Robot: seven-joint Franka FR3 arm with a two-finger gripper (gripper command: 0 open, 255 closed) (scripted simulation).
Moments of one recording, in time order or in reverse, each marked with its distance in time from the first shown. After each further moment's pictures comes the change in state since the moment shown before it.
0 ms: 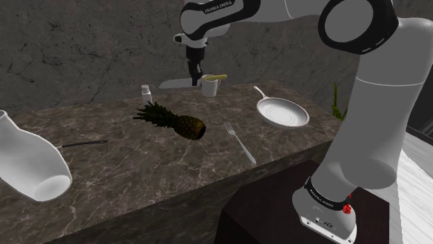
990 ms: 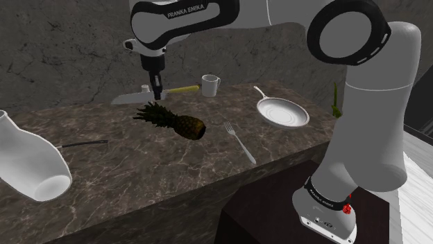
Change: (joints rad) arm 0.202 0.109 0.103 0.169 -0.033 -0.060 0.317
